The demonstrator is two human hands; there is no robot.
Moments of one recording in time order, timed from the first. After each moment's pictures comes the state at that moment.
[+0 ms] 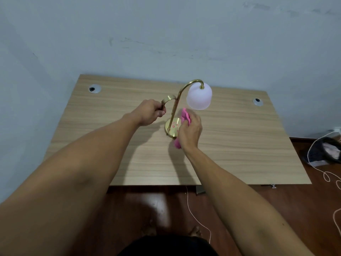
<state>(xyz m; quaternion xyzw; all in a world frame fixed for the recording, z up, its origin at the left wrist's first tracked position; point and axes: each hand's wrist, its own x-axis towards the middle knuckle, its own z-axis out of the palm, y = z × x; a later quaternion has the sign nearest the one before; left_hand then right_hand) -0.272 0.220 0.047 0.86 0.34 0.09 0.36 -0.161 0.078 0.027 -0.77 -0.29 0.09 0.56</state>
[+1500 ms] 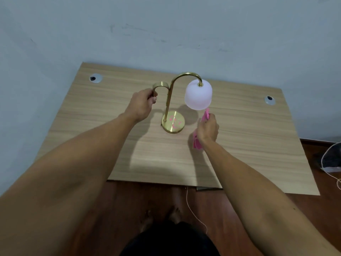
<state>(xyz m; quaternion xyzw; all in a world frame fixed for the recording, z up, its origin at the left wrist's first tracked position) -0.256 0.224 0.026 0.78 0.46 0.23 0.36 -0.051 0.080 -0.025 -0.89 -0.20 0.19 0.37</state>
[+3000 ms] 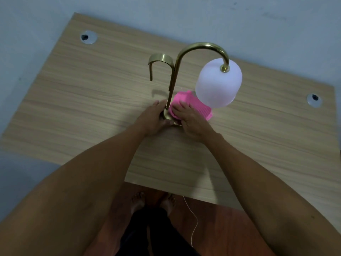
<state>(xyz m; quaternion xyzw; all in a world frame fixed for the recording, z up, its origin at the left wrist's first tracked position) -0.213 0.206 -0.124 0.78 0.48 0.06 0.39 -0.018 0.142 -0.116 -0.58 -0.76 0.28 0.11</state>
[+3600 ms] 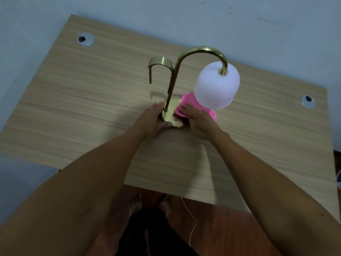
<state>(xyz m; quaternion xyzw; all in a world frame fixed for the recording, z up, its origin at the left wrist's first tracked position) -0.215 0.205 -0.125 0.78 0.49 0.06 0.40 -0.002 0.142 -0.096 -0.64 -0.71 0.27 0.12</state>
